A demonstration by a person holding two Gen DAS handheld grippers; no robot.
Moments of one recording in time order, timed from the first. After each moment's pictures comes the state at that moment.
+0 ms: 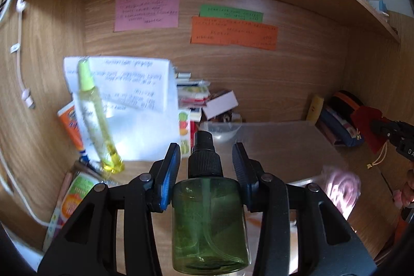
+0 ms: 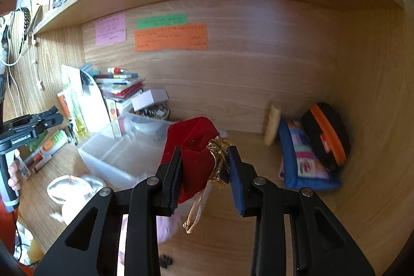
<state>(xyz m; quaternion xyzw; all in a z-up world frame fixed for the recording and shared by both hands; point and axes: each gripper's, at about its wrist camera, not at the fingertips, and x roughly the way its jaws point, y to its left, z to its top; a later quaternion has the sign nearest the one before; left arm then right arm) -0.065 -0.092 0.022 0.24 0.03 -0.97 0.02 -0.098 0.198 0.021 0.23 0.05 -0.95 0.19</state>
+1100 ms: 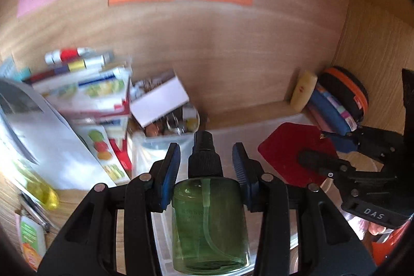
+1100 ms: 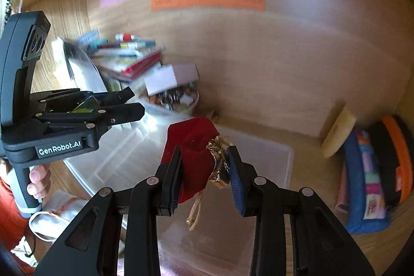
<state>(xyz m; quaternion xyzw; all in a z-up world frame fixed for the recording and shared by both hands) -0.202 -0.052 -0.012 0.35 0.03 -0.93 -0.08 -0.200 0.116 -0.025 0.33 0.08 -0.90 0.26</state>
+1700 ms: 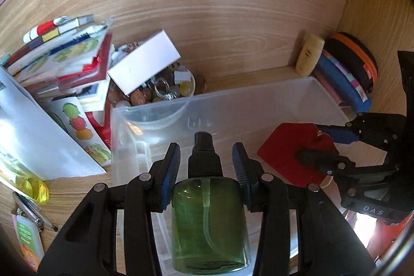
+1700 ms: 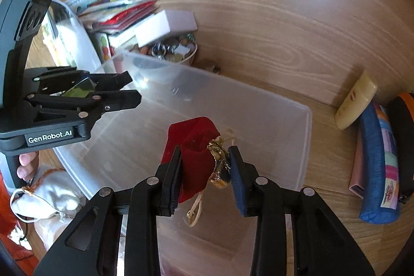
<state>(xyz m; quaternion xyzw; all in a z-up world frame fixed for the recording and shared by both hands) -0.214 -0.046 -0.041 0.42 -0.01 -0.90 -0.09 -0.218 0.111 -0.064 0.41 0.12 -0.86 0.26</state>
